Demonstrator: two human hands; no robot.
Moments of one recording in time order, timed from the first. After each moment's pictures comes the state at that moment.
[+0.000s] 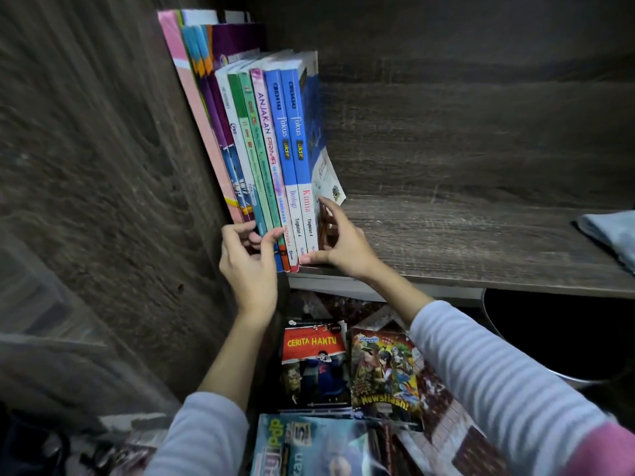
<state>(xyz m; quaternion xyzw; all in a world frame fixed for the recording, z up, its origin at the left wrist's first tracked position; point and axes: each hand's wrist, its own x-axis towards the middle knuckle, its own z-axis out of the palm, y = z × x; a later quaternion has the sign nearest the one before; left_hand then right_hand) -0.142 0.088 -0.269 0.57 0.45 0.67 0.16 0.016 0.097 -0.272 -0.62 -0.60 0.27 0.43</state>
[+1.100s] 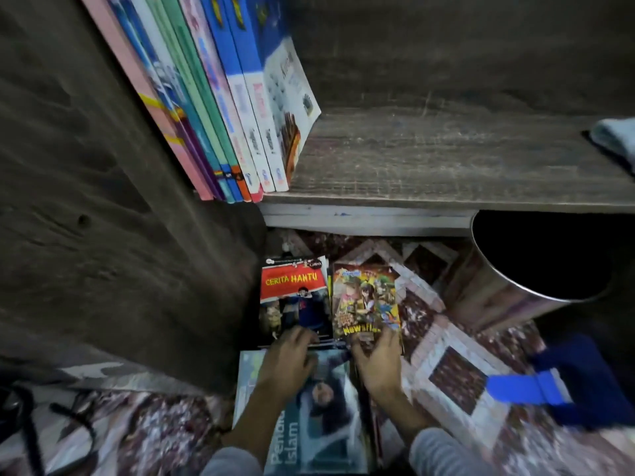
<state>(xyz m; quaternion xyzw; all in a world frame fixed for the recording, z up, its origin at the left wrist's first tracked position) -0.148 -0.018 -0.481 0.87 0.44 0.02 0.21 0.007 -0.087 -0.508 -0.85 -0.34 0.28 0.29</state>
